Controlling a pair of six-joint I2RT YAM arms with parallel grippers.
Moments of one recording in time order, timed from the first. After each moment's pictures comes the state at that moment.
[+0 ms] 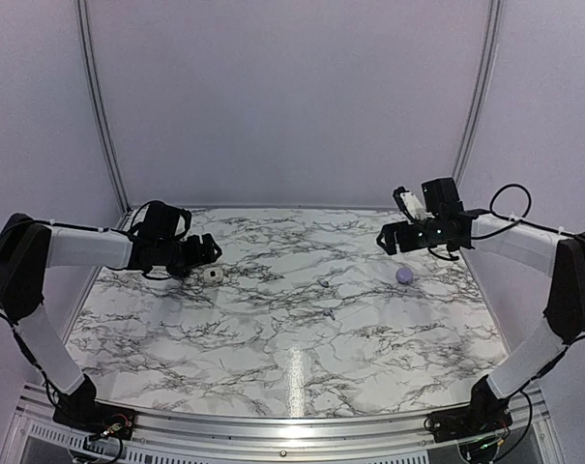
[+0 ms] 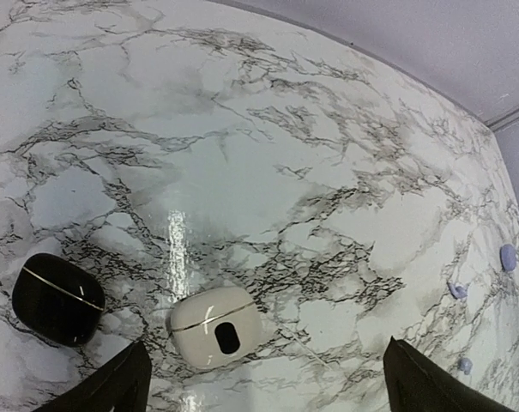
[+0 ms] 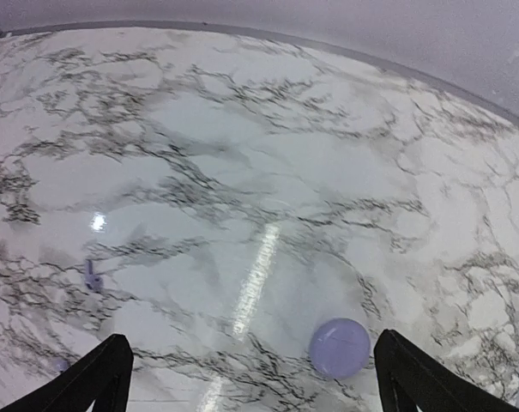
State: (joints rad) left arm -0.43 1.69 0.96 0.00 0.09 -0.55; right arm 0.30 1.52 1.11 -0.30 -0.10 0.00
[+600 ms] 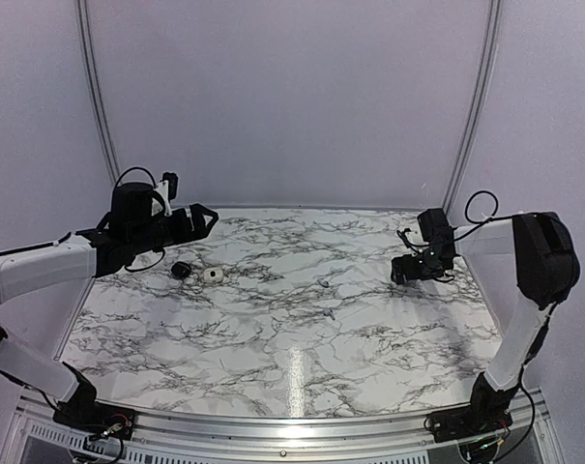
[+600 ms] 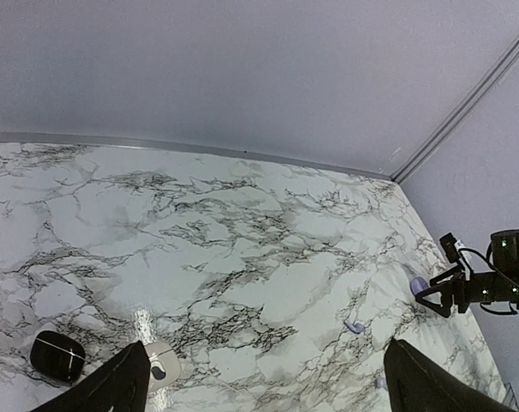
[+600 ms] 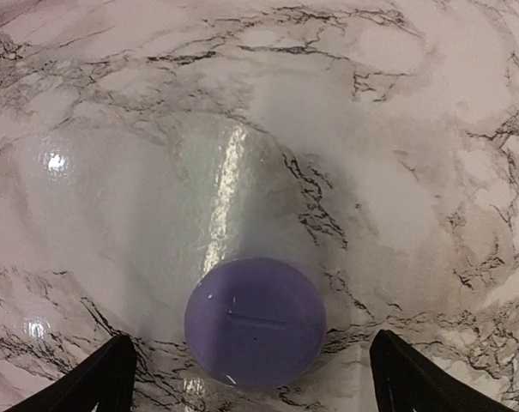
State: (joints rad) left arm -0.48 1.37 0.89 0.11 0.07 -0.48; right arm 0.16 1.80 1.06 -0.32 -0.02 -0.01
